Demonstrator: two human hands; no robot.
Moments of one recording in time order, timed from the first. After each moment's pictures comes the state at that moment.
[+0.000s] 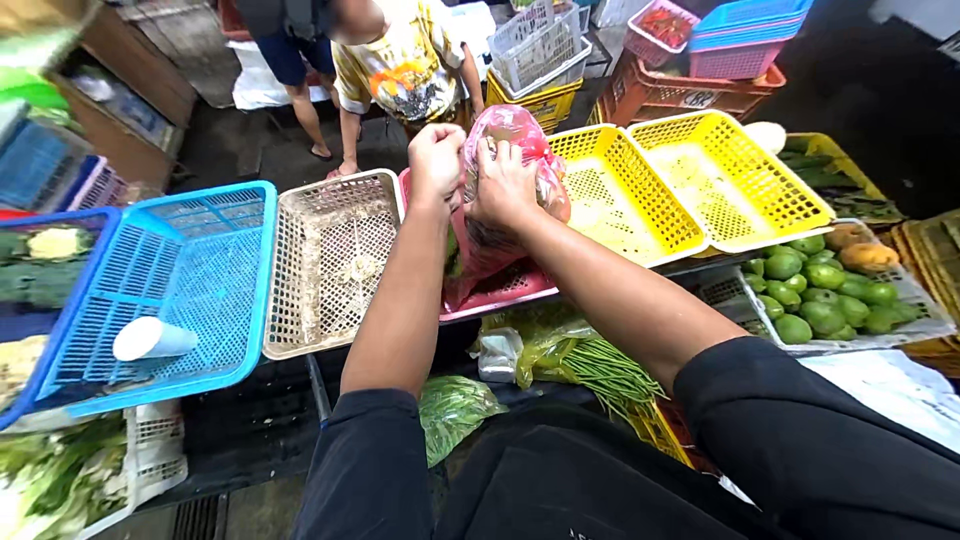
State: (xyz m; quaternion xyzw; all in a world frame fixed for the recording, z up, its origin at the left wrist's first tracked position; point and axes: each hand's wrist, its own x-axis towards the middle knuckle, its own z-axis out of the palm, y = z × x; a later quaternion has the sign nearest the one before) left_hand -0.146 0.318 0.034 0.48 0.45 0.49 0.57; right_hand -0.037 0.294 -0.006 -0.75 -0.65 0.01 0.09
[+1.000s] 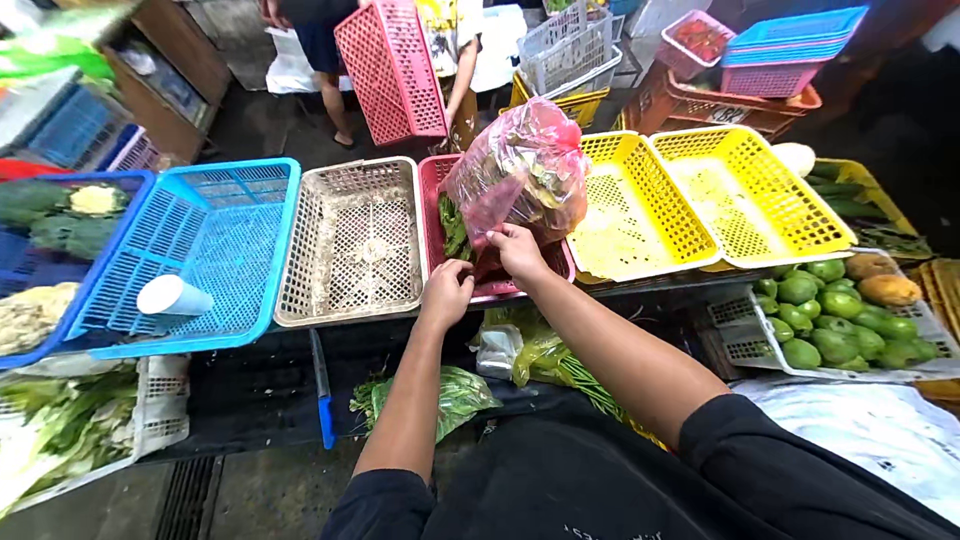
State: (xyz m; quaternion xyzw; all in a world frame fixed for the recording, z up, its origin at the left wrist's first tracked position) left_hand -0.219 0.191 -0.123 0.75 0.55 0.21 0.32; right_hand -0.049 0.210 -0.091 -0.62 -0.42 0.49 0.44
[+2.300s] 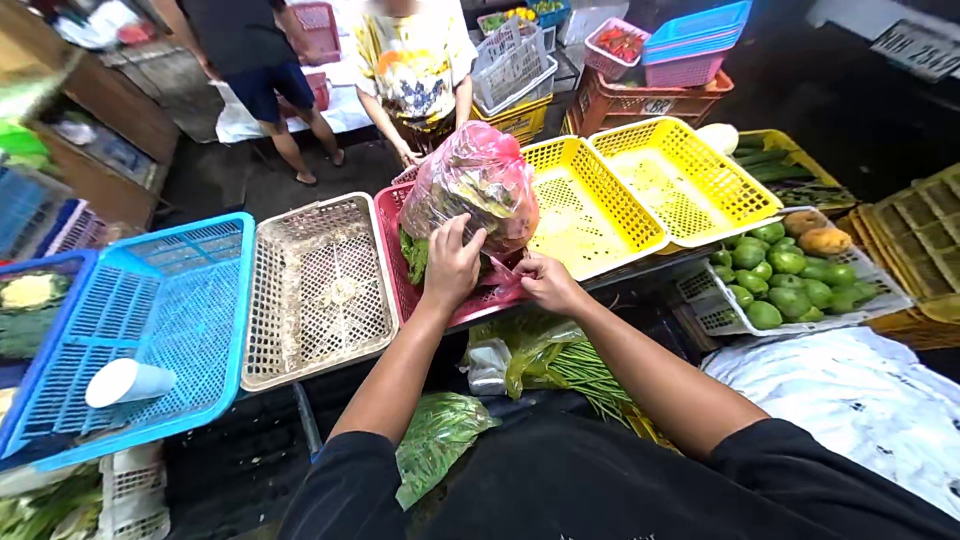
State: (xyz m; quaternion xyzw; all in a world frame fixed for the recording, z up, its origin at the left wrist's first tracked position) left_hand -0.135 0.247 -0.093 0.88 0.33 0.34 -0.03; right_hand 0.071 0.148 -0.096 -0.64 -0.64 0.31 0.31
